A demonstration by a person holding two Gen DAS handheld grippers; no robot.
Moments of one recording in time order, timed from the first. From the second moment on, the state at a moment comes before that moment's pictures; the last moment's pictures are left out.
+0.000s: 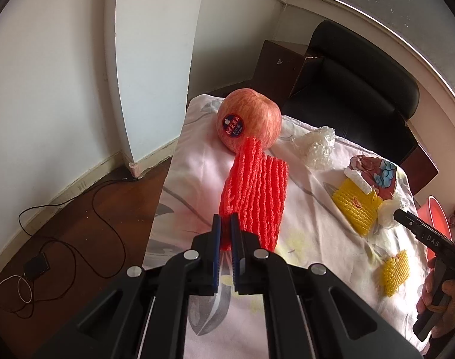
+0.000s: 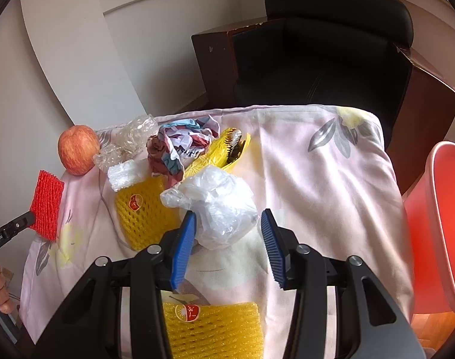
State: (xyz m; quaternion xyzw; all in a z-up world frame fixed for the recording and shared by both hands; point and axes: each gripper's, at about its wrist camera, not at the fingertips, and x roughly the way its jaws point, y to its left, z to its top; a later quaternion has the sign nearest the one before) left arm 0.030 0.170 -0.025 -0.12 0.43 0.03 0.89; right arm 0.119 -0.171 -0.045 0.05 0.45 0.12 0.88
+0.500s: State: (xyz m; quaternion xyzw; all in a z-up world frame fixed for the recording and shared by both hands) left arm 0.018 0.150 -0.014 -0.12 0.42 0.02 0.90; right arm 0.098 -0.165 -0.030 0.03 0.44 0.15 0.88
